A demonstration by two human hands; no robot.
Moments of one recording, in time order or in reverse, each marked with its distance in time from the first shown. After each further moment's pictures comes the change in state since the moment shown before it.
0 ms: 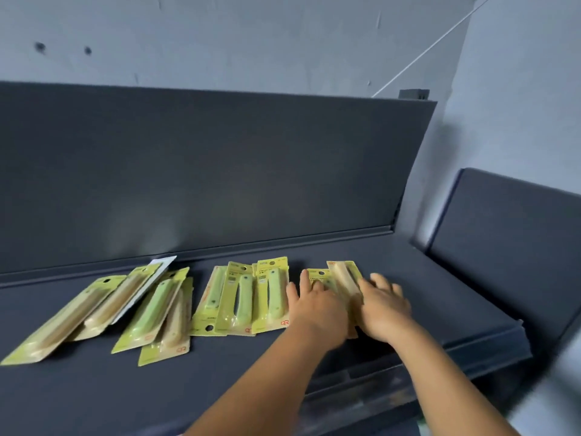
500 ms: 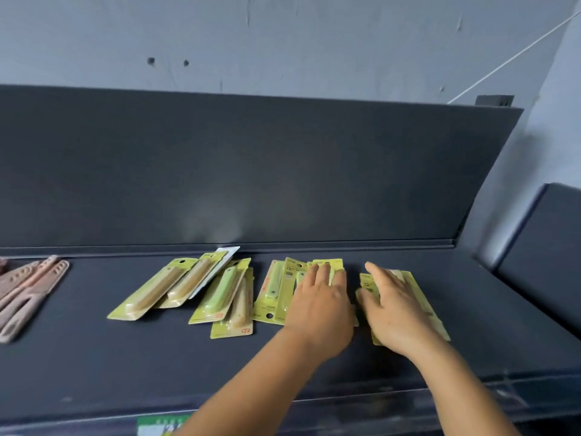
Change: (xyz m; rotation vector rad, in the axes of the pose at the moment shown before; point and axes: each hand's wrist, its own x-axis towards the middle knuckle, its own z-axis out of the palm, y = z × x) left_hand -0.052 -0.070 -0.015 -0.078 0.391 0.033; right_hand -0.043 -0.065 -0.007 0.308 0.136 -0.338
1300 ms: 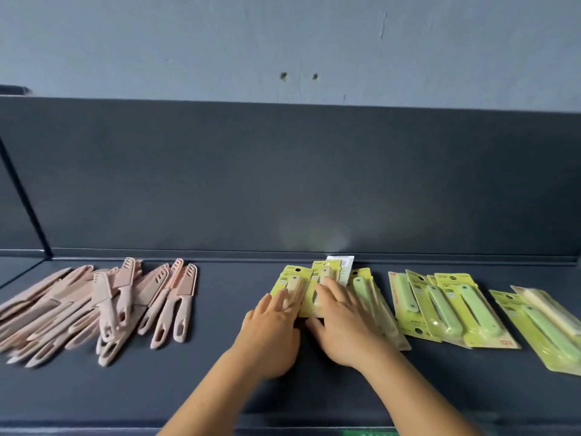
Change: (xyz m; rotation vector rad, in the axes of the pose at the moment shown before) left_hand -0.114 -0.256 -0.059 -0.005 -0.206 -0.244; right_hand 0.005 -0.216 0.172 -0.240 -0.196 -0.284
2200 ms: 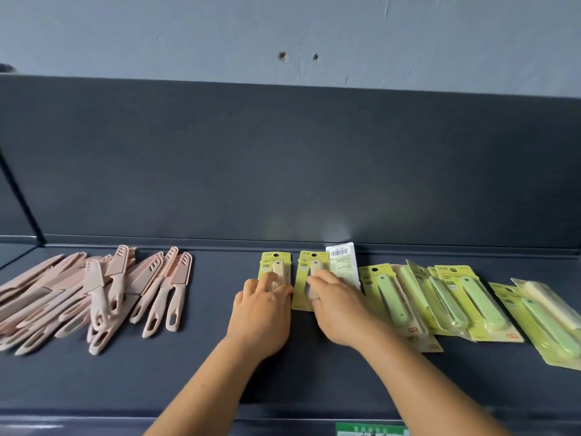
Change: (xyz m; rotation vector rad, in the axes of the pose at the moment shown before) left_hand 0.013 -0.003 0.006 0.027 0.167 -0.080; right_hand 0.012 0.006 -0.006 -0.016 -0.026 -0.082
